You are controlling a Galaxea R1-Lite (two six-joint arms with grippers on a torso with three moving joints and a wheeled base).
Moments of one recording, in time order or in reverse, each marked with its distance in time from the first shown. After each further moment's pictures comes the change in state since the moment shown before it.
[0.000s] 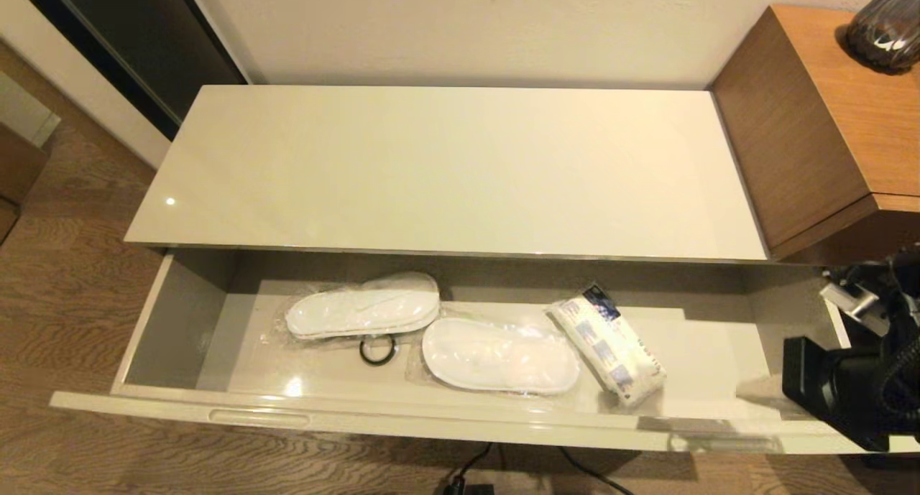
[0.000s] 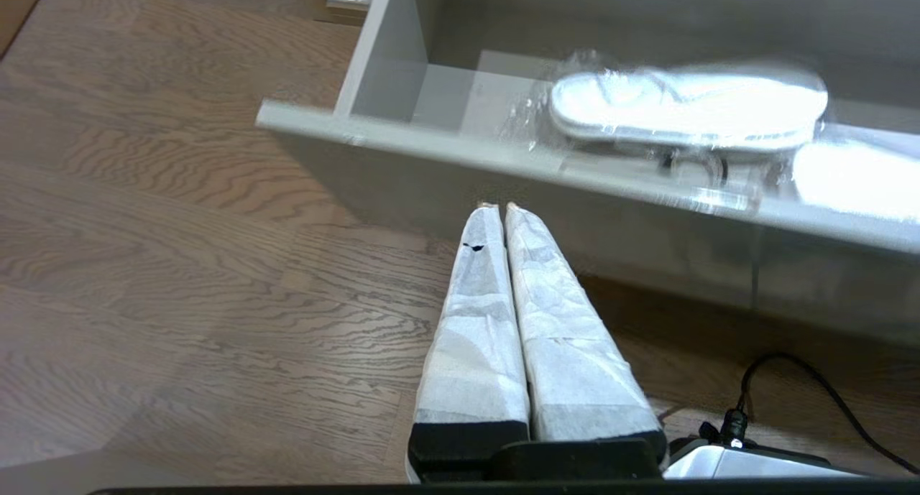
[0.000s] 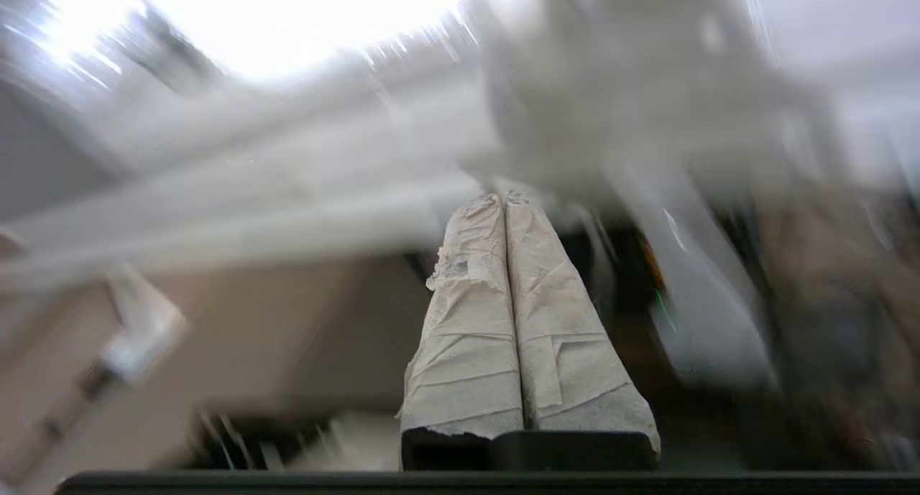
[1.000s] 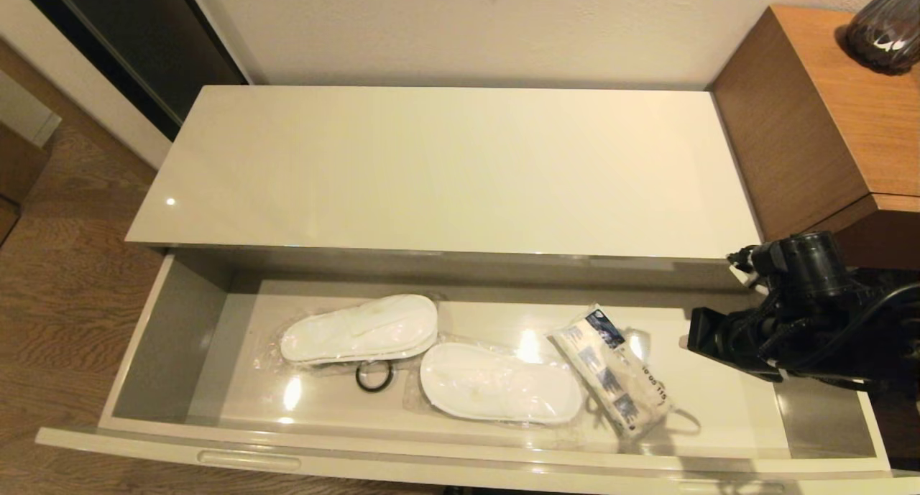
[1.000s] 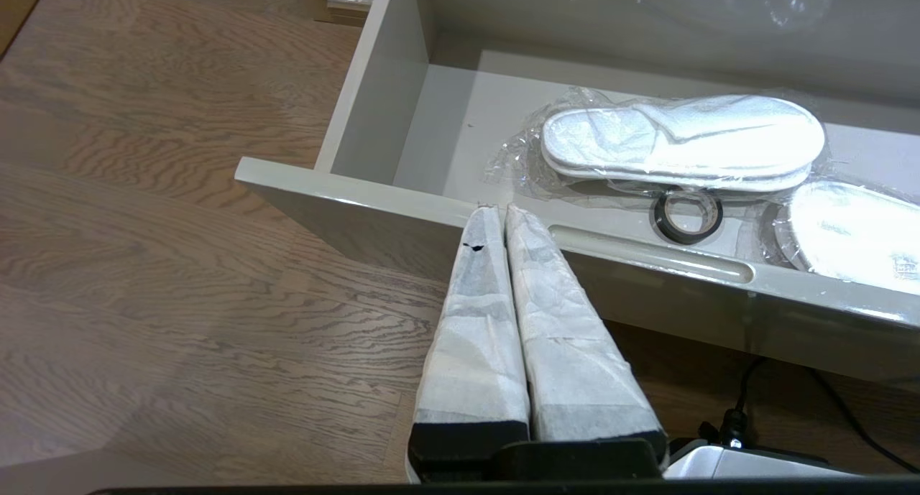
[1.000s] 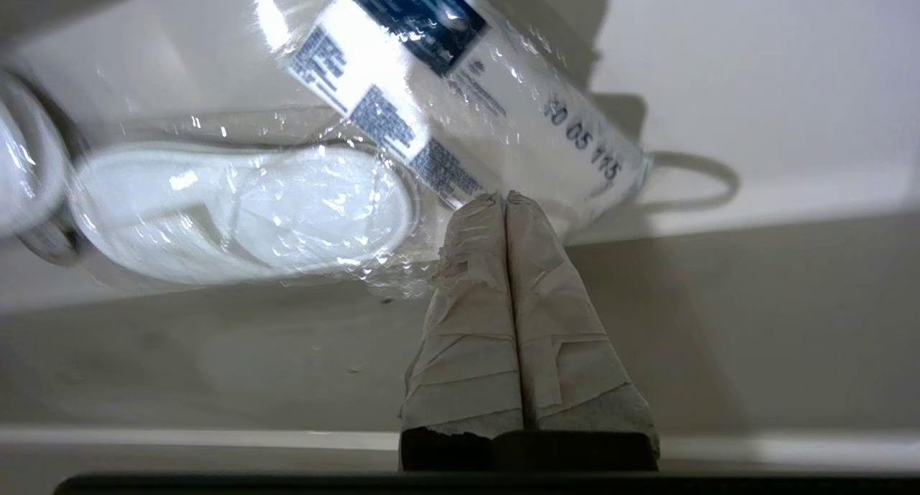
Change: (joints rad) left arm 0.000 0.000 0.000 0.000 0.000 0.000; right arm -0.031 0.393 -0.048 -0.357 -0.151 -0.234
